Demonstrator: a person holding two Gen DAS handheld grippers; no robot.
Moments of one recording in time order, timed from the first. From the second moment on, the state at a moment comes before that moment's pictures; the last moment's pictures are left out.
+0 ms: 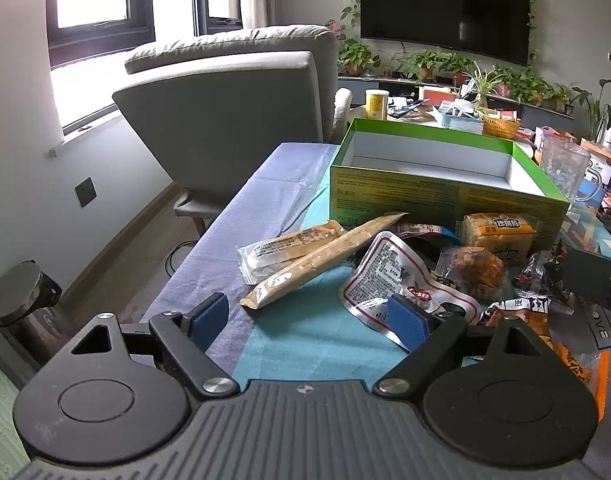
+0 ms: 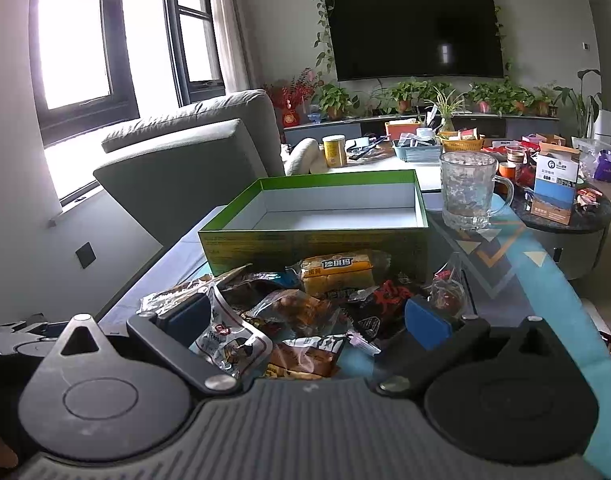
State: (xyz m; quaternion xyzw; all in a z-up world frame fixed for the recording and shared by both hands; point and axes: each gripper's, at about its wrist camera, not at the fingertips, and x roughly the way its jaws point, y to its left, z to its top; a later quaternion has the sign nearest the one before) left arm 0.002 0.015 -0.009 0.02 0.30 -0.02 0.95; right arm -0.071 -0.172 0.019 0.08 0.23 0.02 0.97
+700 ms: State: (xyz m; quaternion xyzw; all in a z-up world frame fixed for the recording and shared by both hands) left arm 0.008 0.019 -0.012 0.03 0.30 -0.02 0.95; right arm -0.058 -0.168 0.022 0.08 0.23 0.02 0.97
